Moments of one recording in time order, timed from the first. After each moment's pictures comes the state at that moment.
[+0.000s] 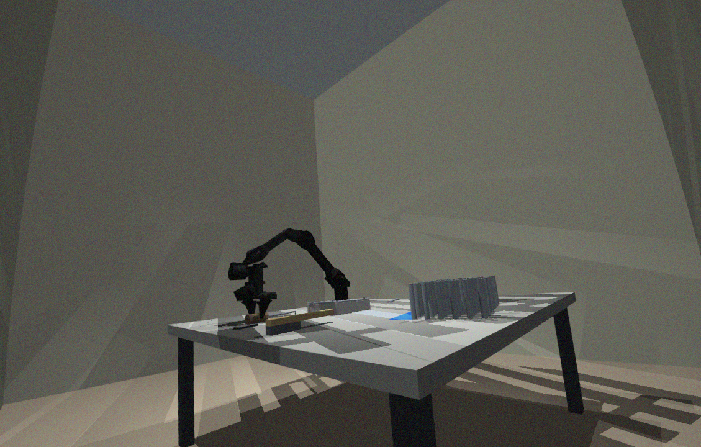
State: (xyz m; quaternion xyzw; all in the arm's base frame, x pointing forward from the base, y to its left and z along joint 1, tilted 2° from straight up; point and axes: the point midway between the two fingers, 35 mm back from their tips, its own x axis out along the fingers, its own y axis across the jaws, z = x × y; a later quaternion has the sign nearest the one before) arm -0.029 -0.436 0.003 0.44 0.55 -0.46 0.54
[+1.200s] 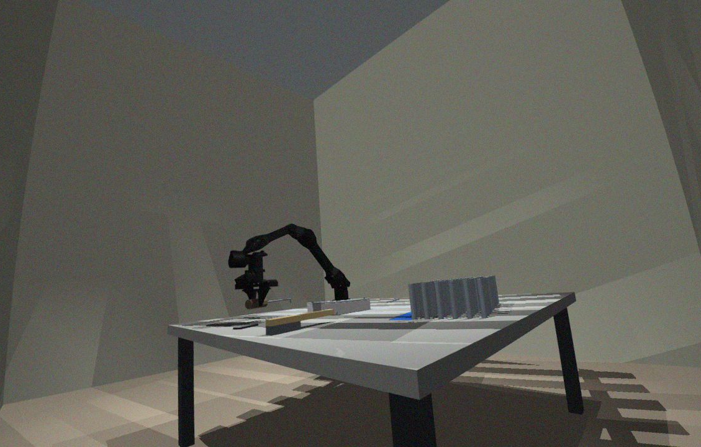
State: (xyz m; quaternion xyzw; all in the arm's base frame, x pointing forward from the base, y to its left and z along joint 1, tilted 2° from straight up) arm -0.028 -0.434 0.052 0.41 0.58 -0.42 0.56
